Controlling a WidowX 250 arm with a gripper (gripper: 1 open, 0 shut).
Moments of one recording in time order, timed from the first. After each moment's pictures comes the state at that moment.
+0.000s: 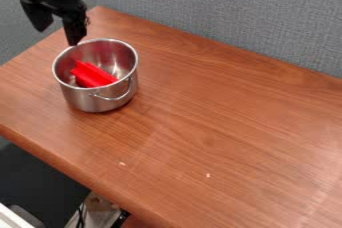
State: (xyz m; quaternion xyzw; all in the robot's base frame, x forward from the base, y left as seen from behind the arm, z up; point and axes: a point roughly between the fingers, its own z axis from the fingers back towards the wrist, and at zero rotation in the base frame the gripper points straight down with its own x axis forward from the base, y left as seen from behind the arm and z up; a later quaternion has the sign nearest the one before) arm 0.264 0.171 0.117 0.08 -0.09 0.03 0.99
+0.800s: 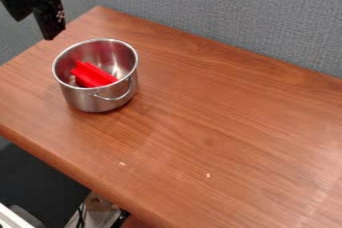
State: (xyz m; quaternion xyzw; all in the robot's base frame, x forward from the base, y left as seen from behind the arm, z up) arm 0.236 0.161 0.148 0.09 -0.11 -0.05 0.99
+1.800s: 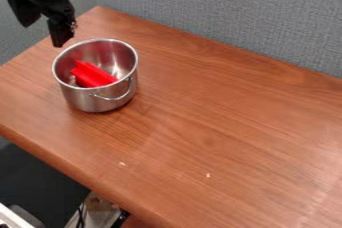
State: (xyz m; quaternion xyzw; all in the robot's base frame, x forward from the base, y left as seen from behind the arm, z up) arm 0.244 0.166 0.133 0.13 -0.09 -0.01 0.99
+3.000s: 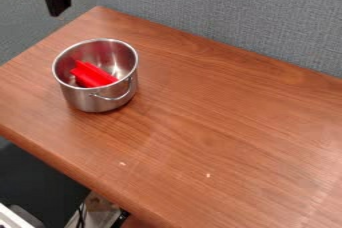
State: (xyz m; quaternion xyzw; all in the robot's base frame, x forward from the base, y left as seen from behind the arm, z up) arm 0.253 0.172 0.169 0.10 -0.11 -0.02 0.99
